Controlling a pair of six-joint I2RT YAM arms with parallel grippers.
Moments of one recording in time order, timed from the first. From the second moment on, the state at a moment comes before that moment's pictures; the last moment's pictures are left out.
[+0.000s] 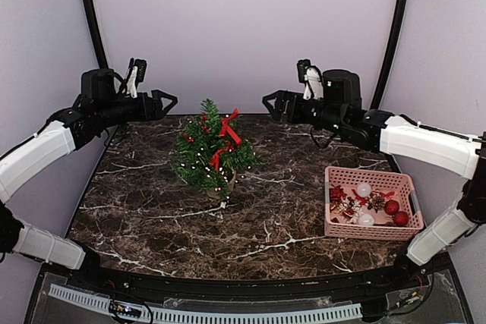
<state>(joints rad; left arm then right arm) -0.35 1.22 1.11 -0.19 0.29 -0.27 0.76 1.47 1.22 0.03 0.05 0.40</state>
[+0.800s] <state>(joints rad) 0.23 1.38 0.44 0.58 0.24 -0.20 -0.02 1.16 0.52 0.39 0.02 0.35</state>
